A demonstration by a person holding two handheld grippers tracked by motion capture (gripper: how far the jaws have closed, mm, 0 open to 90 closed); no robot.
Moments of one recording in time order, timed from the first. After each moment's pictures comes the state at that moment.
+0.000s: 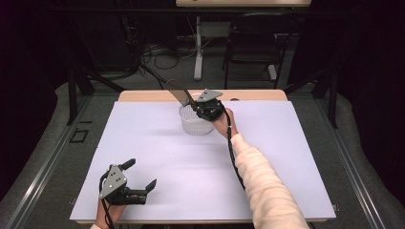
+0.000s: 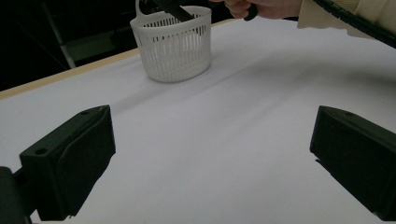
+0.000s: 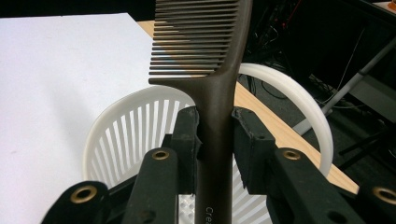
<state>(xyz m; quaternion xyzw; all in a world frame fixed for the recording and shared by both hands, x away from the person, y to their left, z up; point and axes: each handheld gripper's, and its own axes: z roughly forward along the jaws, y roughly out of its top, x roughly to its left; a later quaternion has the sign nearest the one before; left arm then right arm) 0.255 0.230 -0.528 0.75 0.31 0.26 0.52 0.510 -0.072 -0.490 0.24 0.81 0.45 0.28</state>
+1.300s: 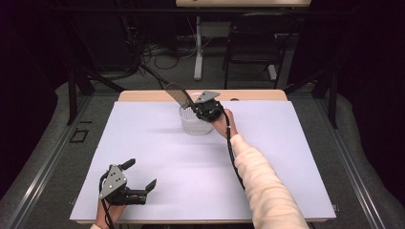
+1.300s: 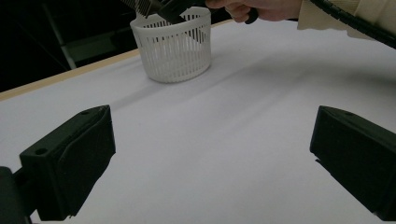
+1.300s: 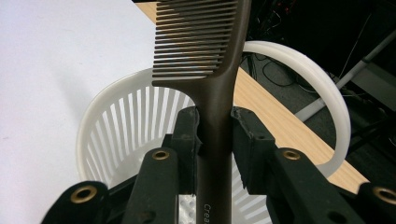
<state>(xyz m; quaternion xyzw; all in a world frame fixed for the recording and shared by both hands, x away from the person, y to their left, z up) 0.254 0.230 -0.528 0.75 0.31 0.26 0.52 0.512 -0.069 -0.496 0.25 0.83 0.42 0.27</state>
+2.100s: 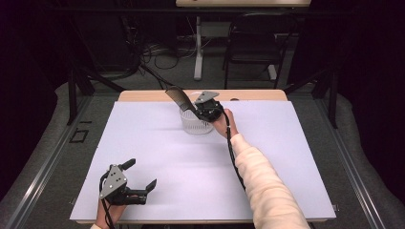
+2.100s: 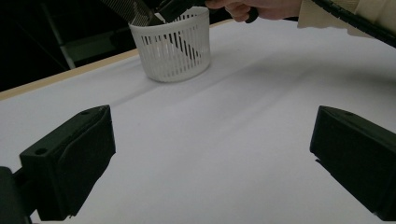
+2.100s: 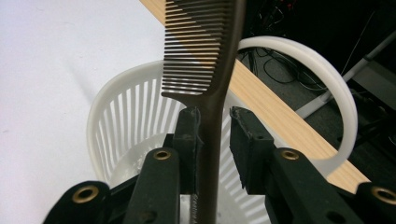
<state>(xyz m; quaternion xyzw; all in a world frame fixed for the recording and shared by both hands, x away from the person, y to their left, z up) 0.254 0.229 -0.528 0.75 0.31 0.26 0.53 0.512 -0.068 -0.496 0.24 0.83 0.41 0.27</state>
